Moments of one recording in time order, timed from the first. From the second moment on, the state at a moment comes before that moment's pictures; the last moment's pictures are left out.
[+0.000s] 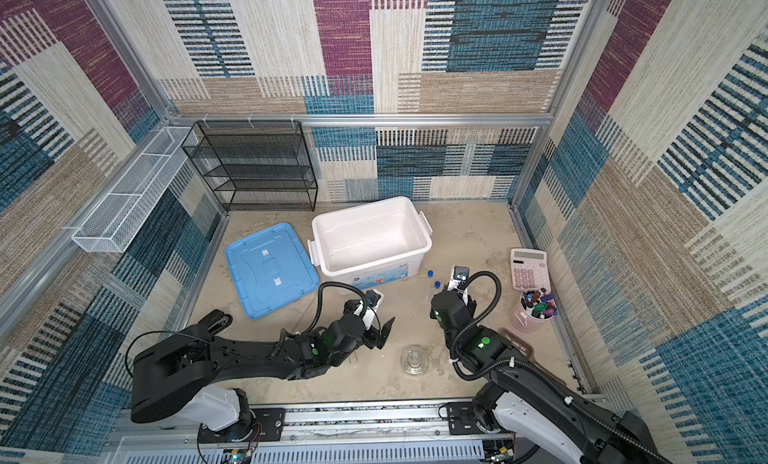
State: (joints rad) left arm -1.14 1.53 0.65 0.42 -0.47 -0.19; right arm 0.68 0.82 0.48 -0.25 0.67 0.49
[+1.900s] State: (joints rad) left arm -1.14 1.51 0.60 0.43 -0.49 -0.19; right arm 0.81 0.87 0.49 -0.21 0.70 0.50
